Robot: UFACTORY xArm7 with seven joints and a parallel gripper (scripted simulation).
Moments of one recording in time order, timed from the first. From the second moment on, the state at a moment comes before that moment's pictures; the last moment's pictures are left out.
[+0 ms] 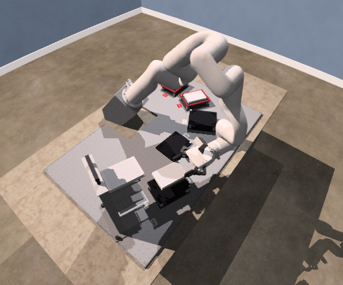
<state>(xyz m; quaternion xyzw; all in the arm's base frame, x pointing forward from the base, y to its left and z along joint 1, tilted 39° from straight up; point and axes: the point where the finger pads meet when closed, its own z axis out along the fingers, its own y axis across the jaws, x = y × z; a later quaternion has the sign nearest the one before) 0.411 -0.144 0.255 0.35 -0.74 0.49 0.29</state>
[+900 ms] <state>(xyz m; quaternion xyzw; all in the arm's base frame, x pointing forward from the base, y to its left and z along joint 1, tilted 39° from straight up) 0.389 -0.154 0.285 0.35 -0.74 0.49 0.29</state>
